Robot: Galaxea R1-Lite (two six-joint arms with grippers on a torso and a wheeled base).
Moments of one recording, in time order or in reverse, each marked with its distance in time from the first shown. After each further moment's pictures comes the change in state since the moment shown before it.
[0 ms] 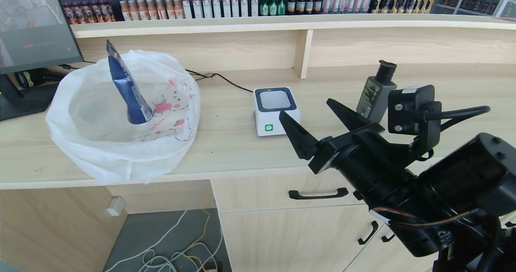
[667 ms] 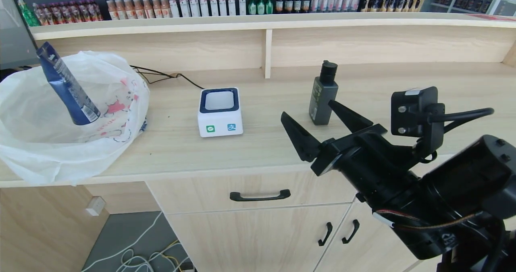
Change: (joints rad) left arm 0.001 0.000 0.000 -0.001 0.000 -0.002; right arm 0.000 -0.005 0.014 -0.001 0.000 0.000
